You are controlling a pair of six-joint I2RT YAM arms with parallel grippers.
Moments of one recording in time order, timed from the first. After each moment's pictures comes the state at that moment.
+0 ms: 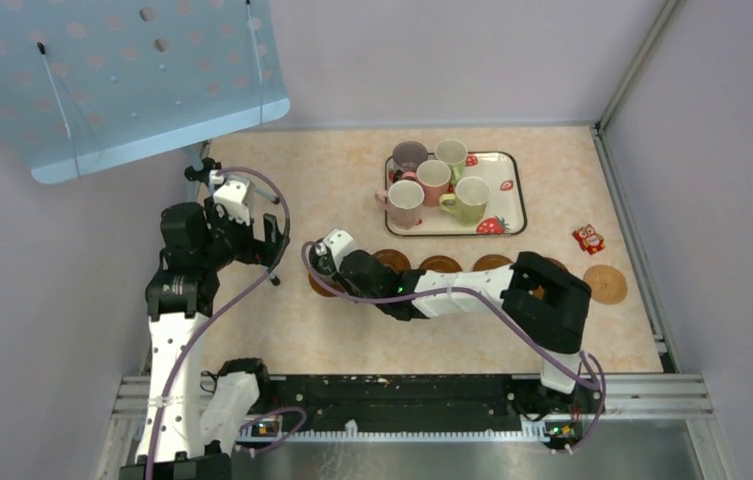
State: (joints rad) left arm 0.09 0.80 0.98 -0.67 0.46 0.16; right arm 1.17 1.83 1.13 0.12 0.35 0.11
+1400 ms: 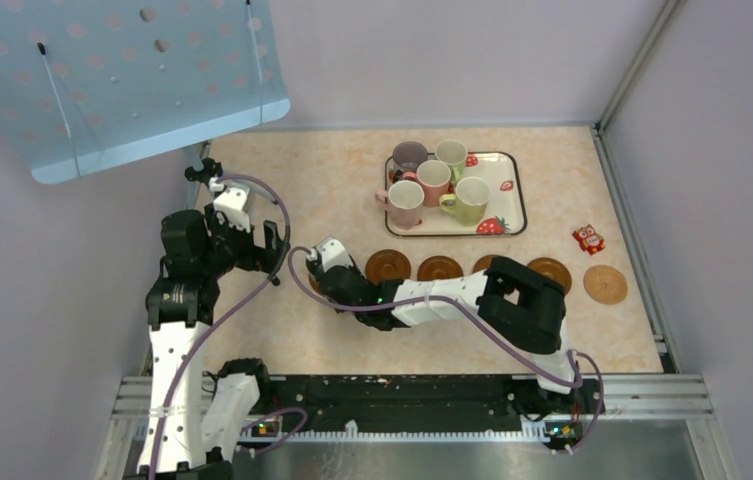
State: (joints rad) left arm 0.09 0.75 0.95 -0.69 0.46 0.15; right arm 1.24 1.97 1.25 0.04 0.51 0.31
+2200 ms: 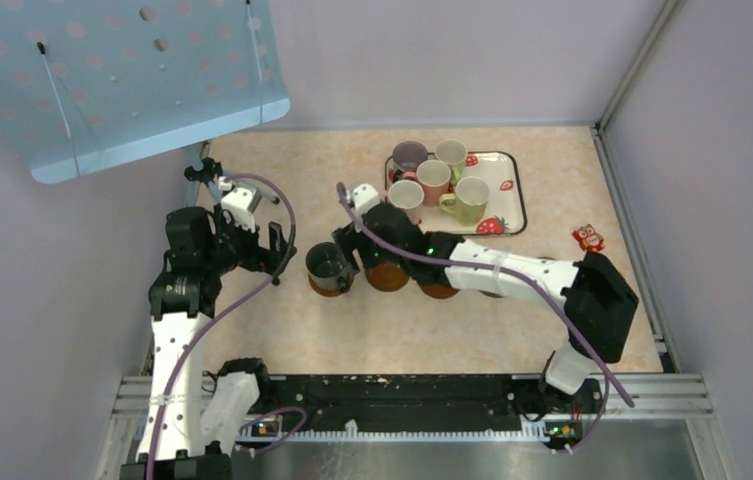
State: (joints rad) left arm 0.09 0.78 0.93 -0.70 0.53 0.17; right arm 1.07 1.67 1.25 -0.10 0.21 0.24
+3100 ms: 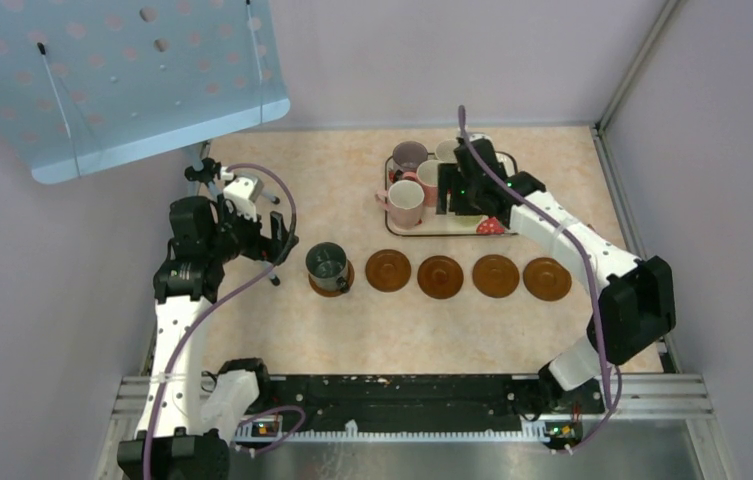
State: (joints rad) left arm 0.09 0.87 0.93 -0.60 0.56 0.17; right arm 0.57 1.55 1.35 -0.60 0.21 0.42
